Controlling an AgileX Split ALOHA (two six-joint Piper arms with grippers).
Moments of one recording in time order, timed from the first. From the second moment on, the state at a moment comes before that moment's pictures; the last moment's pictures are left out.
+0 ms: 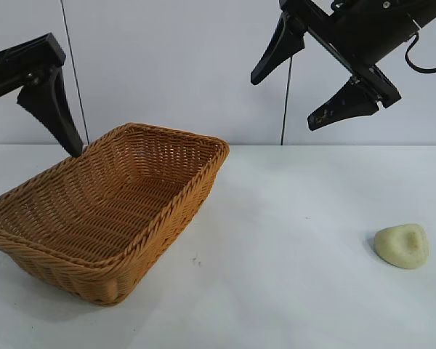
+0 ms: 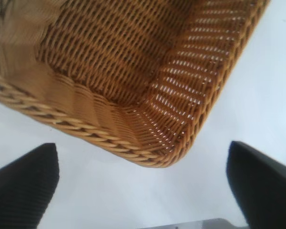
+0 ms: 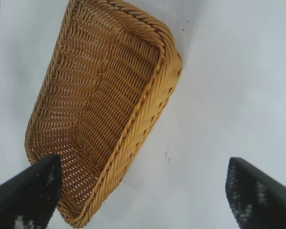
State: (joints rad) left arm -0.32 1.46 -0.92 -0.34 0.76 -0.46; right arm 0.16 1.78 -1.31 0.78 0.85 -0.30
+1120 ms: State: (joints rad) left arm -0.35 1.46 -0.85 -0.04 0.69 -1.32; right arm 0.16 1.78 -1.31 0.79 0.84 -0.30
